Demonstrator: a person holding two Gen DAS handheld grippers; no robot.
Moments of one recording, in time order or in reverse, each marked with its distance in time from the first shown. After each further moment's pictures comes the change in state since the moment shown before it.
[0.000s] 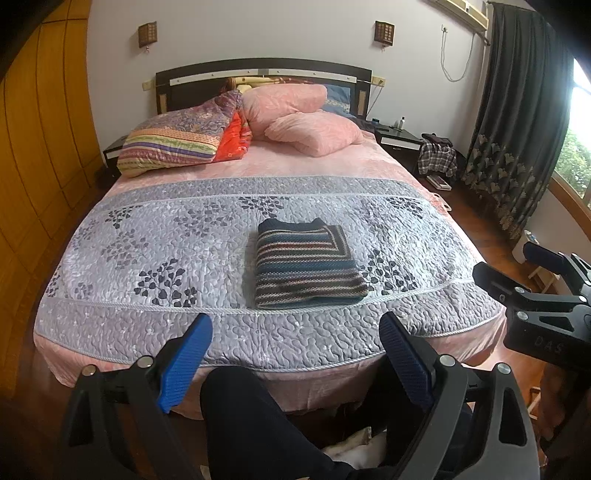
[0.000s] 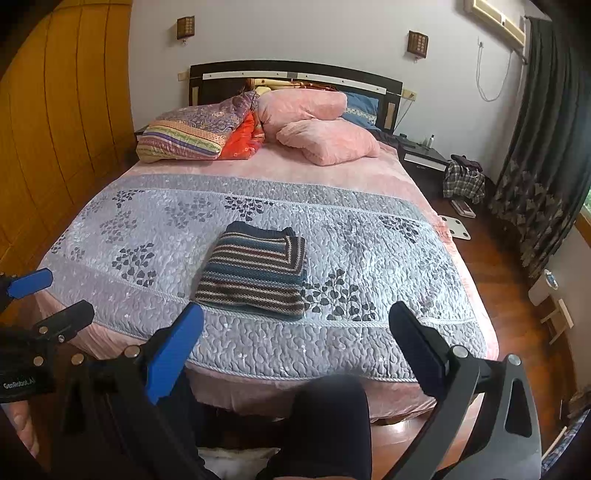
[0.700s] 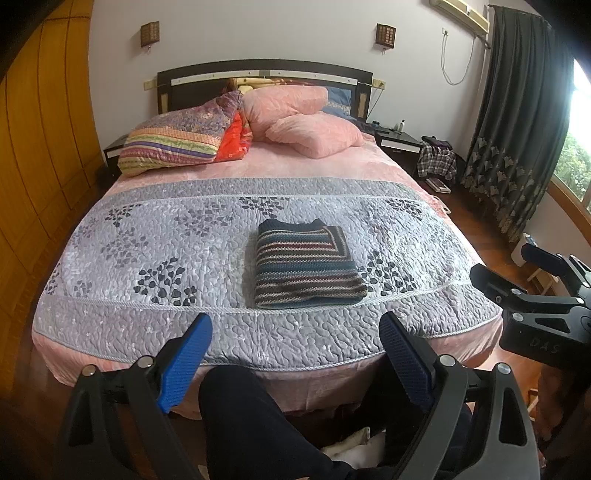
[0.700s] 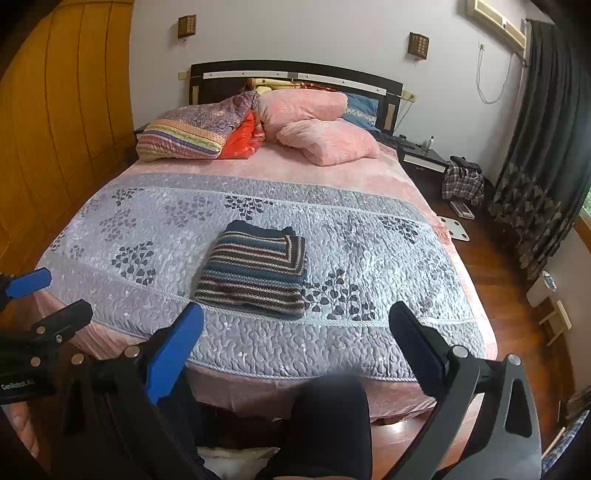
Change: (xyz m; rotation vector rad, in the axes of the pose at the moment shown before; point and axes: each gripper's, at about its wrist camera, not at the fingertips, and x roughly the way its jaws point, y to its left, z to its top) left arm 0.000 0.000 0.001 -0.006 -0.001 -0.005; right arm 0.000 0.004 -0.003 -0.006 -0.002 -0.006
